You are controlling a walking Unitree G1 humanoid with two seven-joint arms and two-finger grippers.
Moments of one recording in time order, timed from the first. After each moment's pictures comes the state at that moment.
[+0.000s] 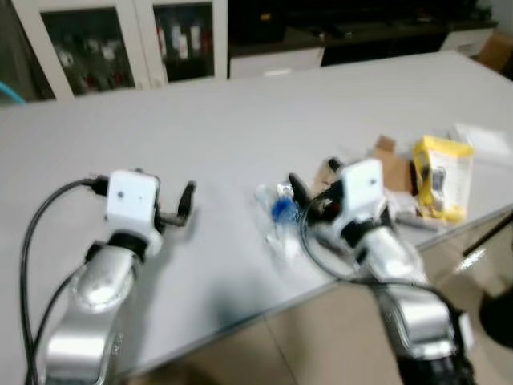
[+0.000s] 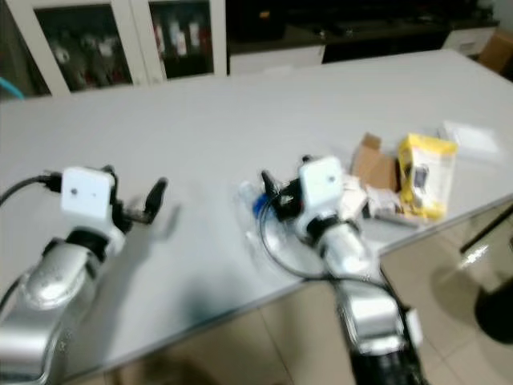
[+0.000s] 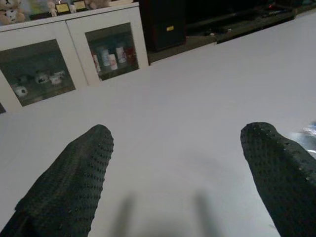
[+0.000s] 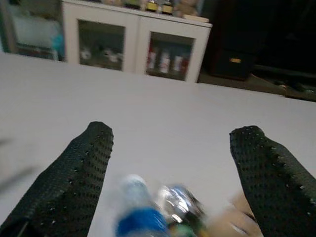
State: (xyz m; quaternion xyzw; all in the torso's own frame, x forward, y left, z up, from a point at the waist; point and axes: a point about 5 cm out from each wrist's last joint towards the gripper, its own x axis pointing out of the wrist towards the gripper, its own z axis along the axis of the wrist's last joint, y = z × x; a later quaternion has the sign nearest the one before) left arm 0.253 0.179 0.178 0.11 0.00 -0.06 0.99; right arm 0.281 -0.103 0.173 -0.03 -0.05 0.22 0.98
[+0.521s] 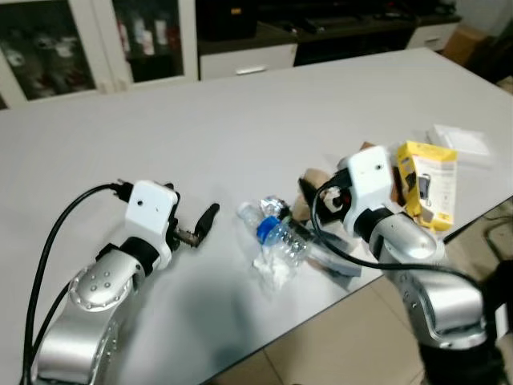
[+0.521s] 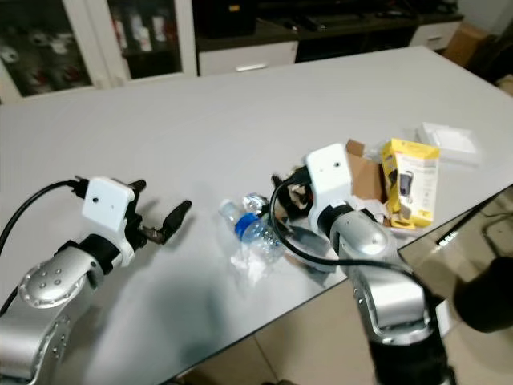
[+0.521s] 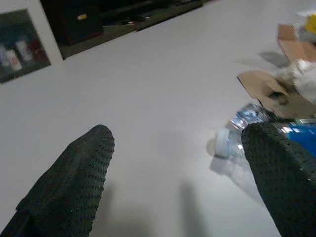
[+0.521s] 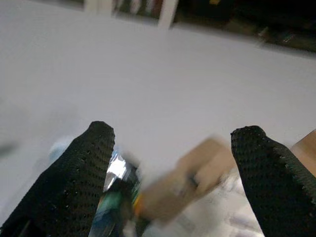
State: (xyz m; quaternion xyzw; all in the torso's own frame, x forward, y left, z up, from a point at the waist) left arm 0.247 0.165 0.170 0.12 0.03 -0.20 0.97; right arm 0.286 -0.129 0.187 -0.09 0.09 0.20 0.97
